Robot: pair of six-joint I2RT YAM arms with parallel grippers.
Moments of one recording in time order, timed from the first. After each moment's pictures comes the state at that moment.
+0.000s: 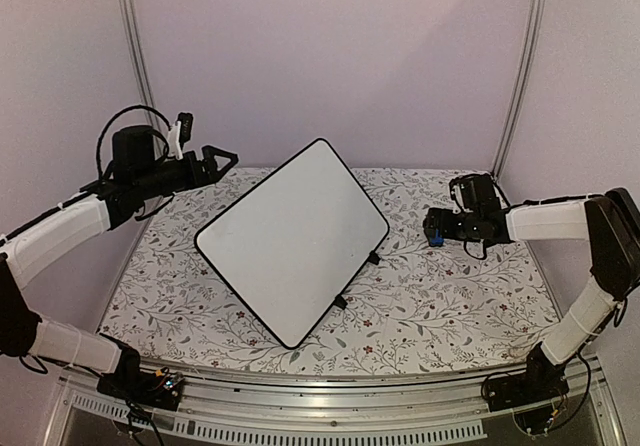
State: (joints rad) left arm -0.28 1.25 0.97 -0.01 0.40 -0.42; right arm 0.35 1.62 0.86 0.01 0.09 0.36
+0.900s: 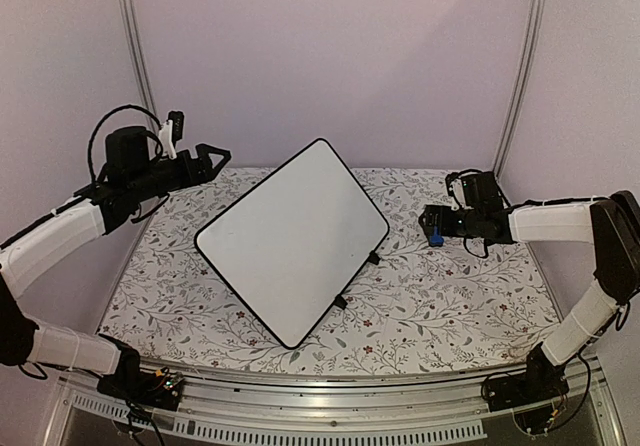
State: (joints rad) left arm -0.28 1.20 0.95 0.00 0.30 -0.41; right arm 0.36 1.59 0.86 0.05 0.02 0.31
